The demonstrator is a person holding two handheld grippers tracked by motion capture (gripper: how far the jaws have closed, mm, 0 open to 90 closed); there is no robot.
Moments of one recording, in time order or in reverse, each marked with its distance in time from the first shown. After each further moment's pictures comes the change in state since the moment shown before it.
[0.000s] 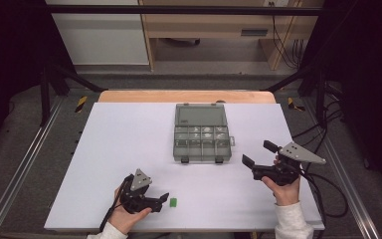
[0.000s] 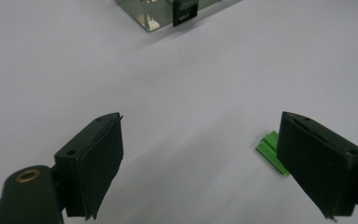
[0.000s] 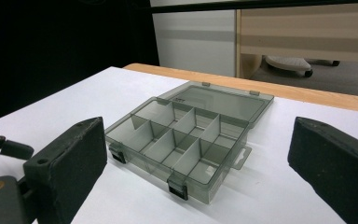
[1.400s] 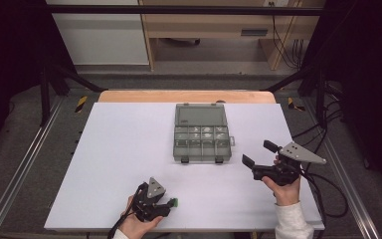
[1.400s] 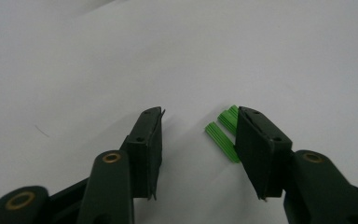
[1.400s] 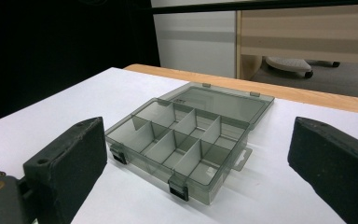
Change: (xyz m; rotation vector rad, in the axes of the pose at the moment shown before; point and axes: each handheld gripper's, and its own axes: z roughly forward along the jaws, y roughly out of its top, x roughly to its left) left arm -0.030 -0.002 0.013 0.088 0.001 -0.003; right arm 0.000 0.001 -0.001 -0.004 0.001 -0.009
